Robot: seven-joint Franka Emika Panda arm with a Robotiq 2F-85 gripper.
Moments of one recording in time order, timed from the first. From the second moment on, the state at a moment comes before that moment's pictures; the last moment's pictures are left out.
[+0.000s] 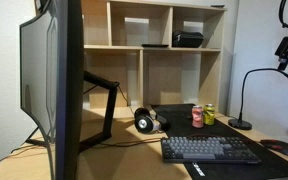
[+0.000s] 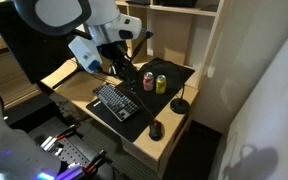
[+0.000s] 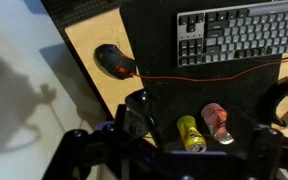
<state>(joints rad) -0.20 -0.66 -0.27 -2.62 -0.08 2.20 -0.09</state>
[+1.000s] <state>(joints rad) 0.02 -0.77 -0.28 -2.49 0.22 2.01 -0.30</state>
